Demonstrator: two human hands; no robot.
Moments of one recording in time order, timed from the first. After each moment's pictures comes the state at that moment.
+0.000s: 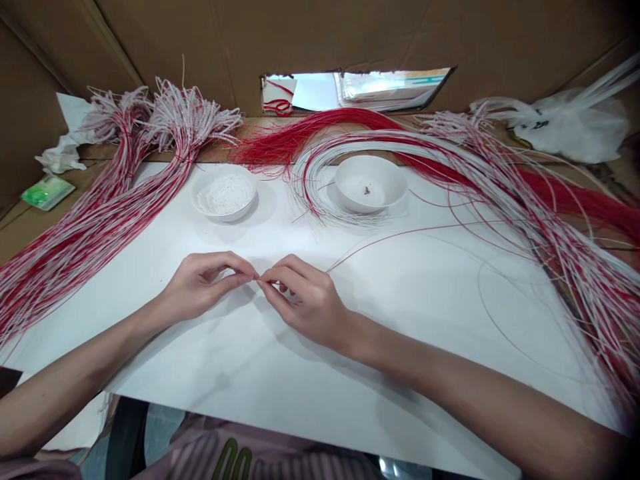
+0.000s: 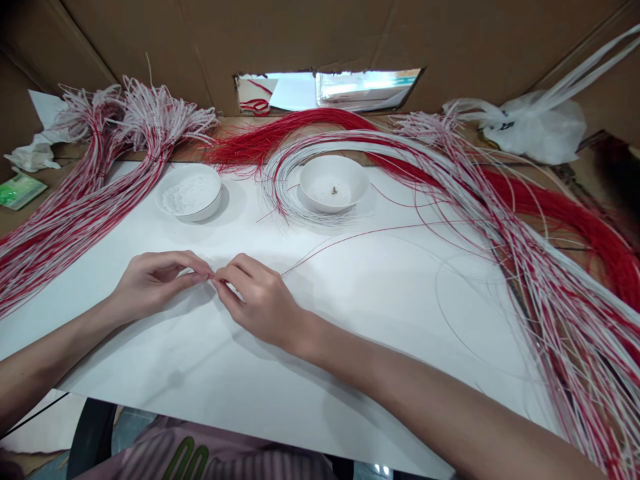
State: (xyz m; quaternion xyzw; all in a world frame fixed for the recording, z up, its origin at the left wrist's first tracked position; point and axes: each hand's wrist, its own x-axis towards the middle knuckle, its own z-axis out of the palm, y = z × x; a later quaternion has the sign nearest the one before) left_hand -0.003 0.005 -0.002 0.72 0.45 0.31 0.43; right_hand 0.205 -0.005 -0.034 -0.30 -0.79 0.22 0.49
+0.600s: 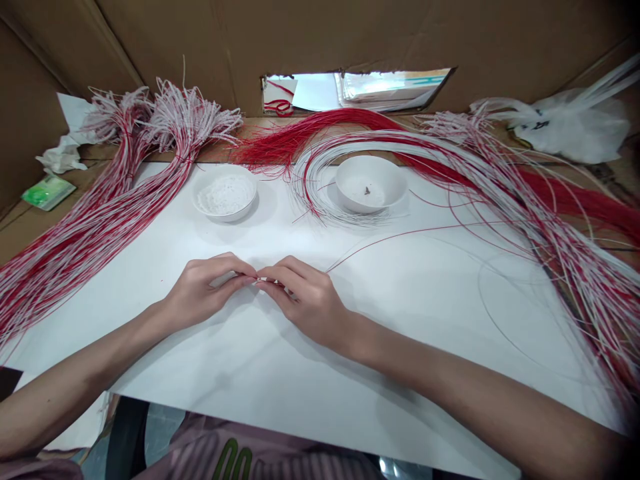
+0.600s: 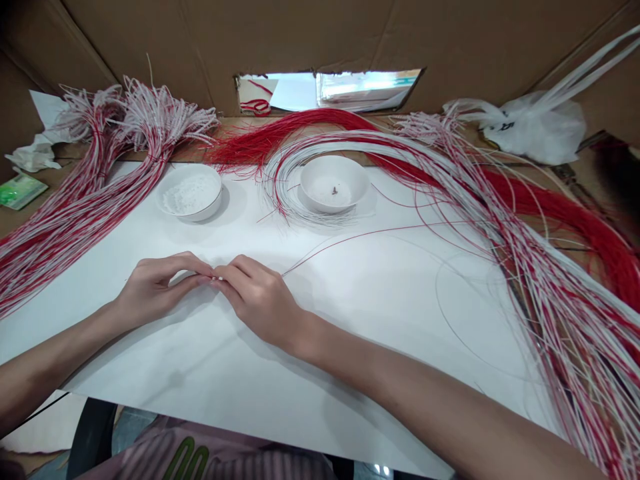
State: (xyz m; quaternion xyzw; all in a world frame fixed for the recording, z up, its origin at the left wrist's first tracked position) left_hand -0.002 0.002 -0.005 0.80 0.43 0.29 0.31; right_hand 0.206 -0.005 -0.039 -0.31 -0.80 0.21 0.47
